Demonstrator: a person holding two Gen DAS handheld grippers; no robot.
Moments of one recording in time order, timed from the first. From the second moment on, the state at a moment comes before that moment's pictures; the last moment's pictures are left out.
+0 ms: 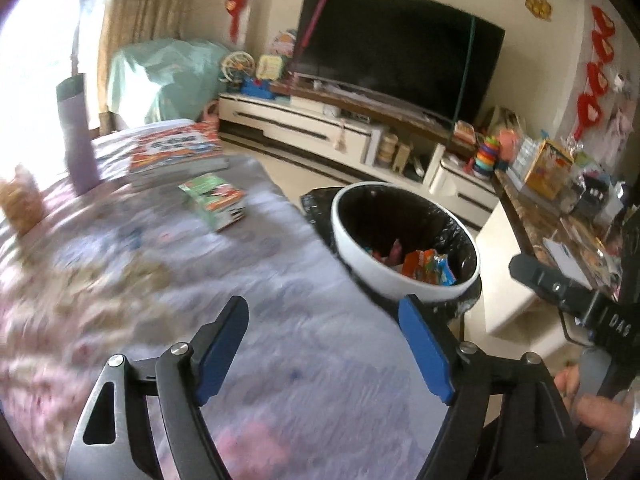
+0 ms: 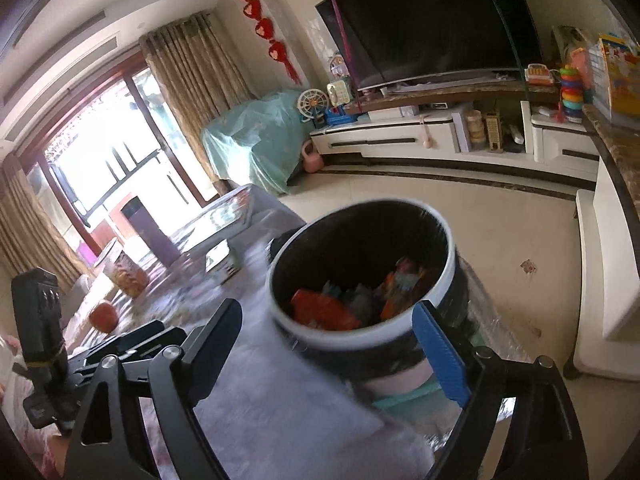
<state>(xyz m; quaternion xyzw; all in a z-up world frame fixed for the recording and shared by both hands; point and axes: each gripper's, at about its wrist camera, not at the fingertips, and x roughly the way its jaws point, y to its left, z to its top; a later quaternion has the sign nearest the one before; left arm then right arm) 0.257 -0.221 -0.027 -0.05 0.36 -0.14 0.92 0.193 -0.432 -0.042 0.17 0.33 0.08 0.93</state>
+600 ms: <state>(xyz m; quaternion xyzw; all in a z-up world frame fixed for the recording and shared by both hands) 0.114 -0.165 0.019 -0.05 0.20 -0.06 0.98 0.112 -0.361 0.025 0.03 0.15 0.02 0.99</state>
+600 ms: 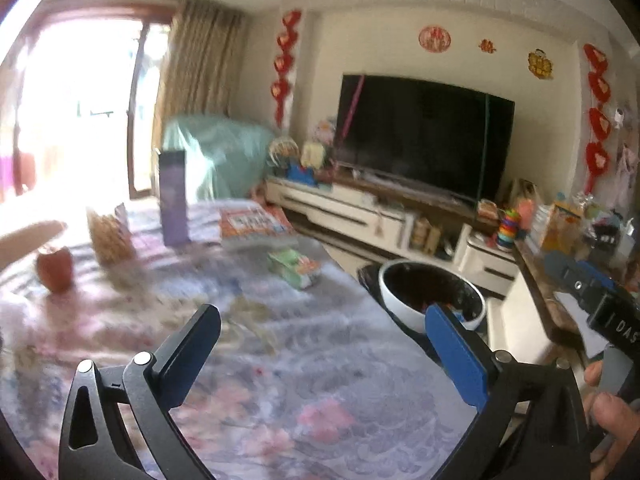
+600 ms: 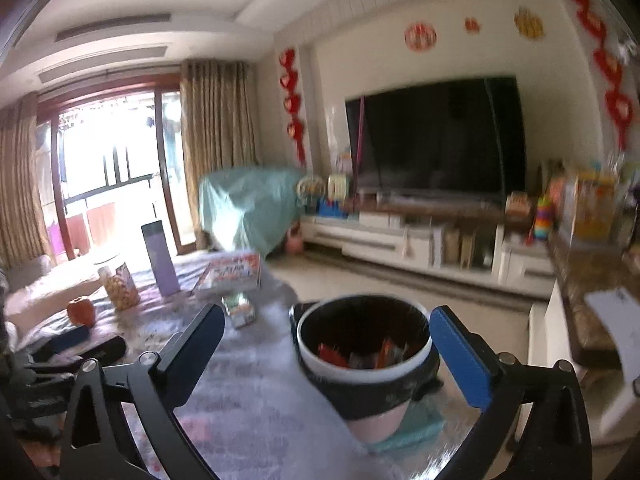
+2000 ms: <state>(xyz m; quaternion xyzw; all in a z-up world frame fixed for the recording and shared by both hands) 0.098 -0.171 -0.017 0.00 0.19 0.00 0.98 0.100 -0.345 -0.032 0.04 0.17 0.01 0.99</state>
